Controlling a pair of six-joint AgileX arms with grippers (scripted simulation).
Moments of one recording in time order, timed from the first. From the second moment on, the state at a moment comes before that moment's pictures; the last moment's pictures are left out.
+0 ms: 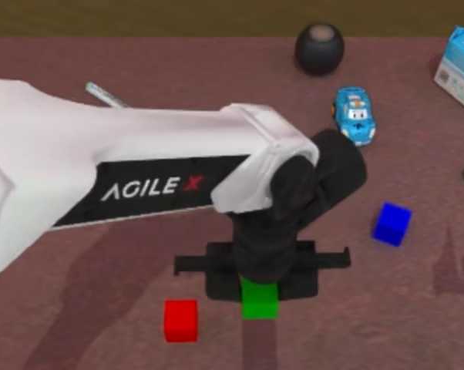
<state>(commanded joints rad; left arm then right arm) -0.94 2.00 1.41 -0.96 -0.03 -0.93 0.00 0.00 0.00 0.00 0.00 0.00</state>
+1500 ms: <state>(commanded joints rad) -0.94 2.05 1.32 -0.82 -0.03 -0.93 0.00 0.00 0.00 0.00 0.00 0.00</state>
